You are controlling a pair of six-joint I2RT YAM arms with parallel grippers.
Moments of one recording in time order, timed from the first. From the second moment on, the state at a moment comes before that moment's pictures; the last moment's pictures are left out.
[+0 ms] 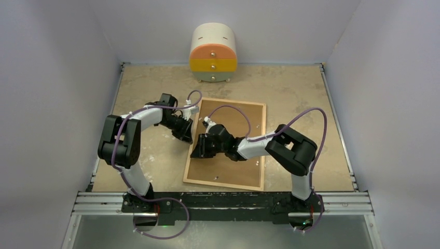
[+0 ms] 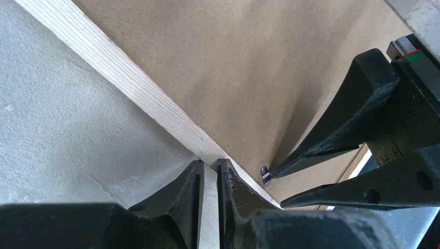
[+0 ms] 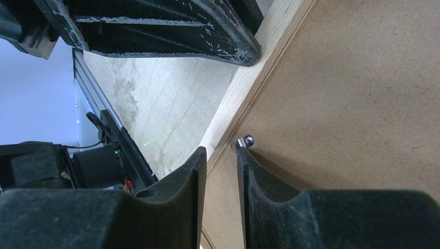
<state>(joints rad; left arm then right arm) -0.20 1.77 1.03 -0.62 0.70 0.40 0.98 1.91 0.92 0.39 -0.25 0.90</state>
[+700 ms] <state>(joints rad) -0.20 1.77 1.04 -0.64 0.69 0.41 1.01 1.75 0.78 0.40 -0.13 1.01</state>
